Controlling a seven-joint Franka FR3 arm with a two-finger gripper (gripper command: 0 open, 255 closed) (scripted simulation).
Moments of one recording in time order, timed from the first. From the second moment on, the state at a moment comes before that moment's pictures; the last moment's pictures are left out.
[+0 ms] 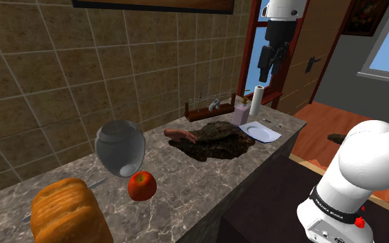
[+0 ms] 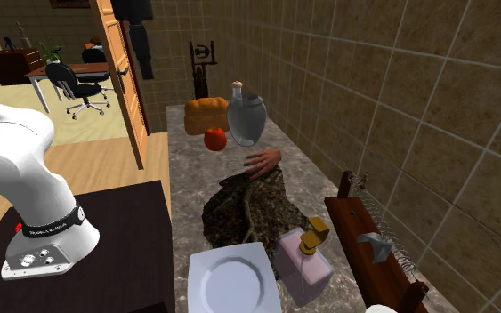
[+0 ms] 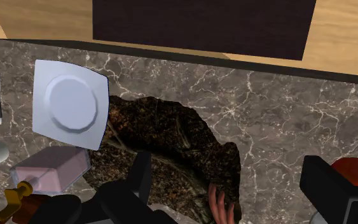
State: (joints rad) arm 0.02 -0.78 0.05 -2.29 0.00 1.51 -0.02
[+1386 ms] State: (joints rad) arm -0.07 -0.25 -0.26 -2.08 -0.08 1.79 -0.39
